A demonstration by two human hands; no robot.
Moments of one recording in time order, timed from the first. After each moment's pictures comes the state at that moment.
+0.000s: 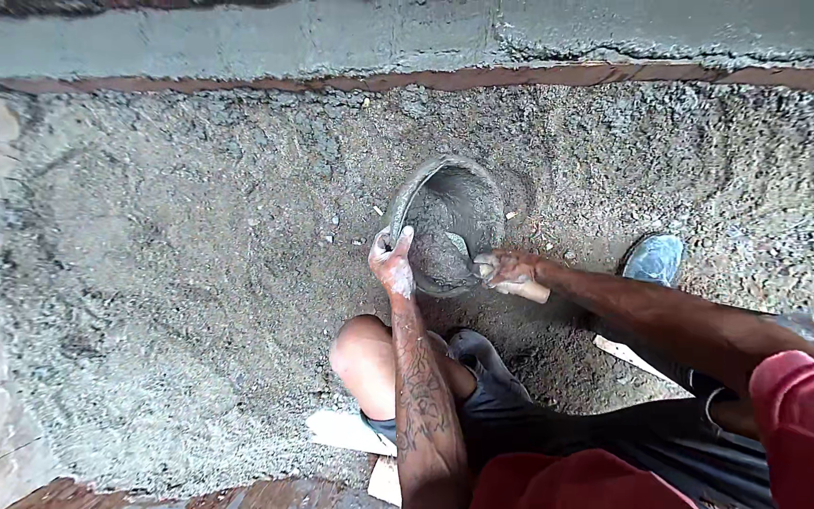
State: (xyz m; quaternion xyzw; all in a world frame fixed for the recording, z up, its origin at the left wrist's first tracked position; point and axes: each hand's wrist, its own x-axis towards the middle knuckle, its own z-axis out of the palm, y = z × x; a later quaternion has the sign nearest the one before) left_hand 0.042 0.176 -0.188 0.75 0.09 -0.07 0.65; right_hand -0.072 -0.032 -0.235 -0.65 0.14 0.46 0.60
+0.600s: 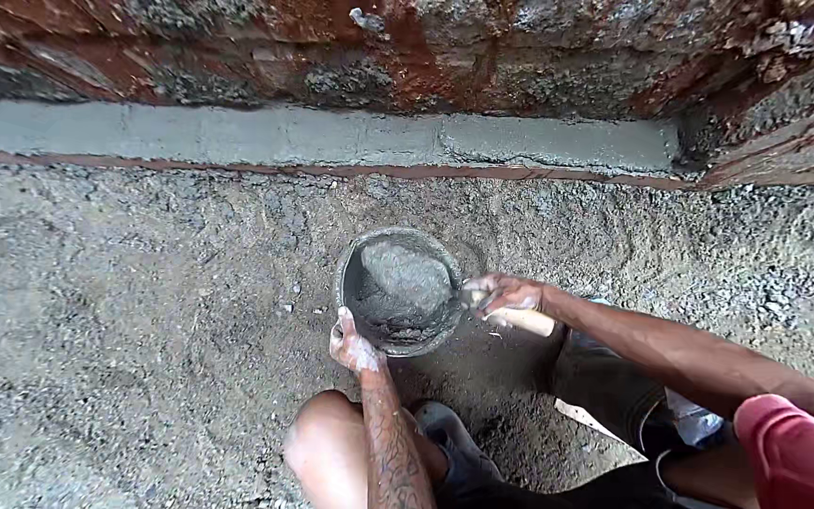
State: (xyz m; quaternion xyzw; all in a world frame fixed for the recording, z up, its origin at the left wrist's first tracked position) left_hand 0.033 0.150 -0.180 0.68 0.35 0.02 0.65; right_hand -0.046 -0.124 -0.133 -0.56 0.09 0.37 0.73
